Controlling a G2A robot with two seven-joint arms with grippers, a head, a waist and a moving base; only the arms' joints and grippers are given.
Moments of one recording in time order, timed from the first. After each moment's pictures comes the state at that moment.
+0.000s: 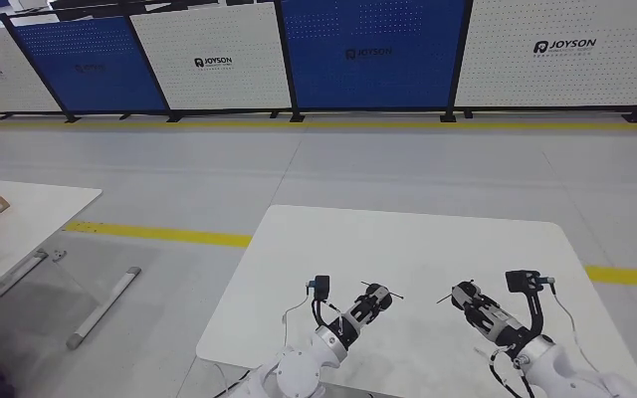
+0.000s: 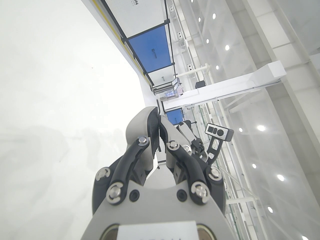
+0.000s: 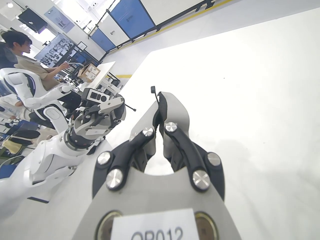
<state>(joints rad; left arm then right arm) 1.53 -1.26 -0.99 -1.72 -0.05 -0.09 0.00 -1.49 -0.78 1.17 -1.95 -0.26 0.00 0.30</state>
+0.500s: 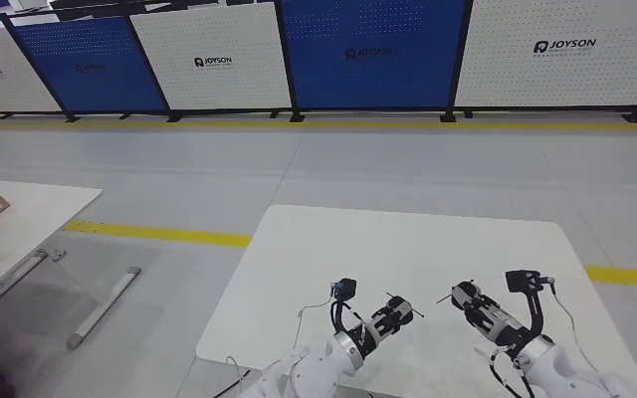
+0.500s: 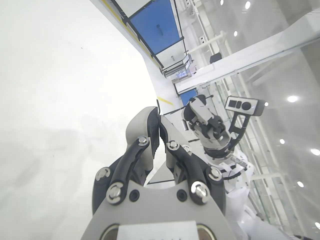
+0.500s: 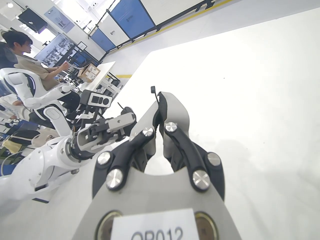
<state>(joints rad) 1.46 -1.27 -0.88 -1.69 0.15 -0.03 -0.06 -1.49 -0.78 1.17 -1.95 -0.26 0.00 0.30</state>
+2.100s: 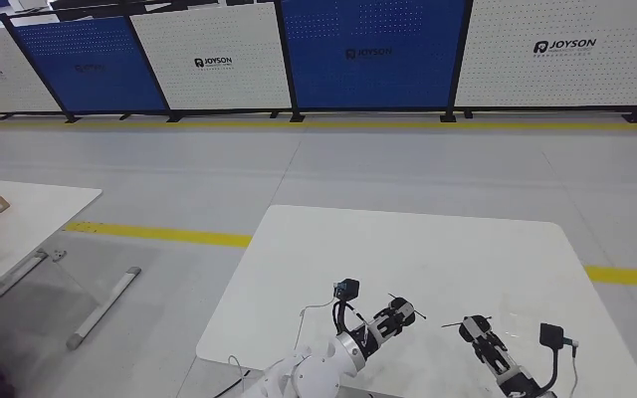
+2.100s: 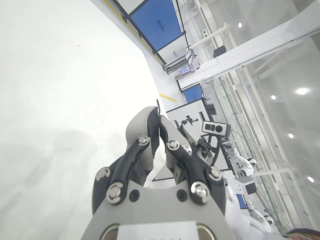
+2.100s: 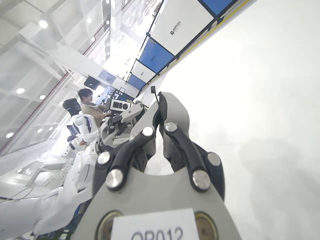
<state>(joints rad) 1.45 -1.27 -0.88 -1.69 0.15 -0.03 -0.06 -1.78 -0.84 1.22 -1.86 -0.06 -0.28 -0.01</state>
